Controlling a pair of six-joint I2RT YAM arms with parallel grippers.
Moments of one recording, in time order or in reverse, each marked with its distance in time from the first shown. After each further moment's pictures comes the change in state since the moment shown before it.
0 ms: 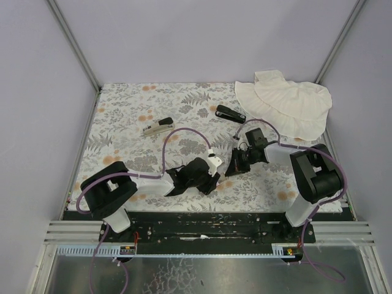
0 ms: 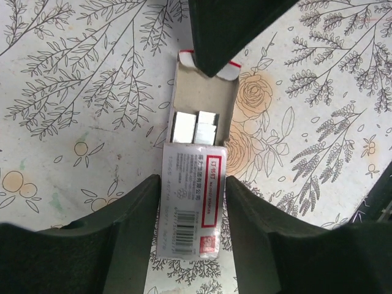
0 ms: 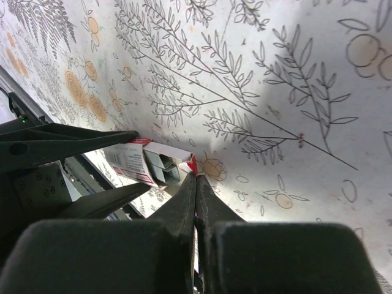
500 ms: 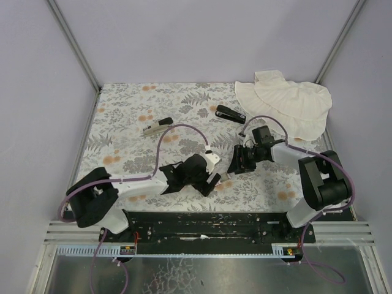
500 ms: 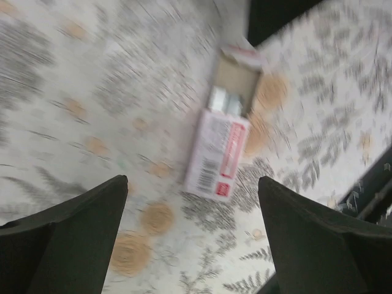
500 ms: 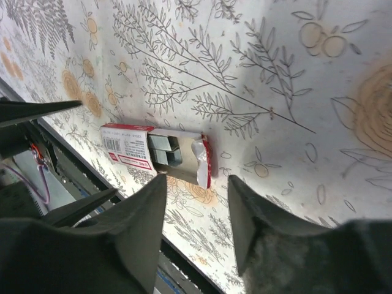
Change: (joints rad) left arm 0.006 -0.145 0.071 -0.280 -0.085 0.031; right arm -0.068 -0.091 -0.001 -0.091 0.039 -0.069
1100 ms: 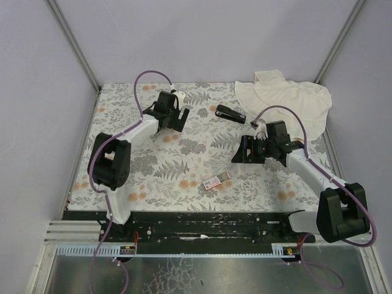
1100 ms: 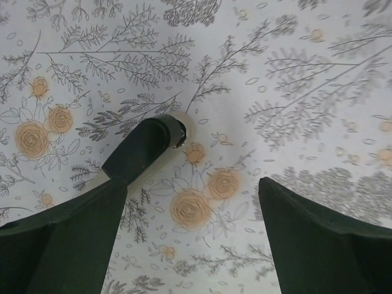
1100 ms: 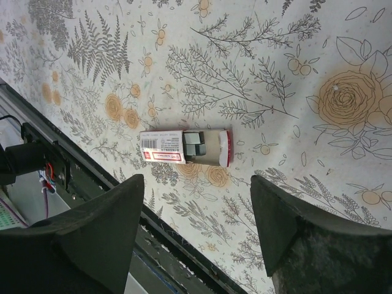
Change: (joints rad) left arm 0.623 0.348 0.602 -0.245 -0.042 0.251; right arm -0.049 -0.294 0.001 -0.075 0.047 0.000
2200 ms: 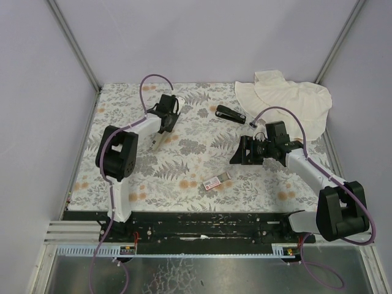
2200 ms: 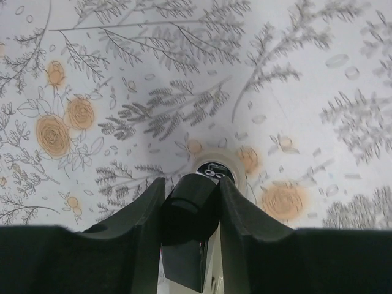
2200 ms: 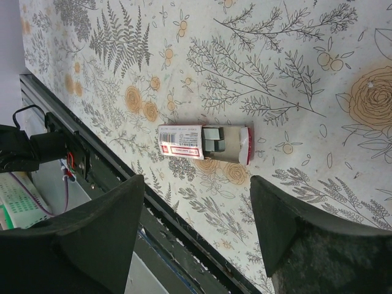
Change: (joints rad) left arm 0.046 0.202 0.092 -0.013 -0.129 0.138; right arm 0.000 0.006 -0.001 0.008 -0.078 0.024
